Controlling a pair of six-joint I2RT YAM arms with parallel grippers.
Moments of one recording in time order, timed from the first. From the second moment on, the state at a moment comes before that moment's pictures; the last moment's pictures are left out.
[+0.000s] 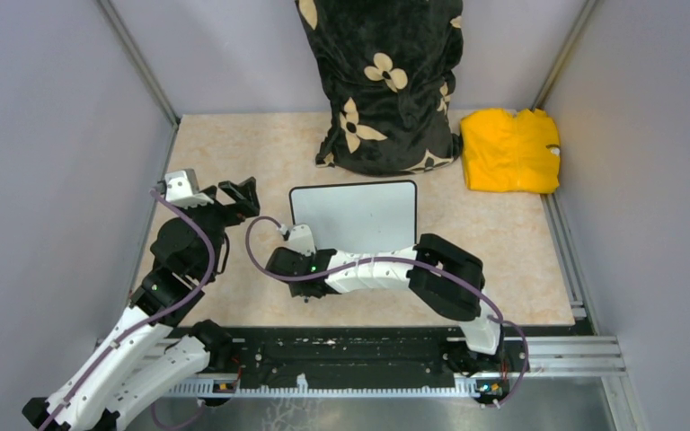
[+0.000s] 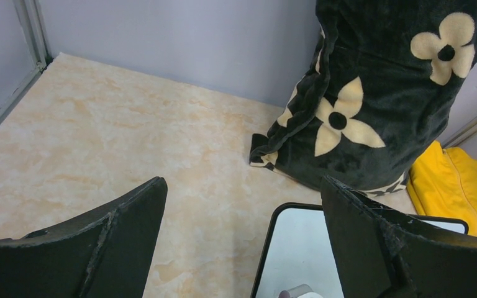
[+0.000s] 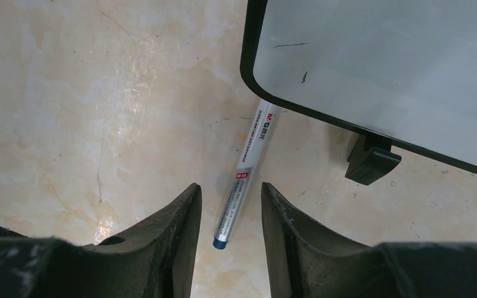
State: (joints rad) left arm -0.64 0.61 0.75 -0.08 -0.63 -0.31; right arm 1.28 1.98 1.39 -0.47 0.44 0.83
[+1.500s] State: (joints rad) left arm -0.65 0.64 0.75 -0.09 -0.62 -0.31; right arm 1.30 1.52 0.89 -0.53 0.34 0.65
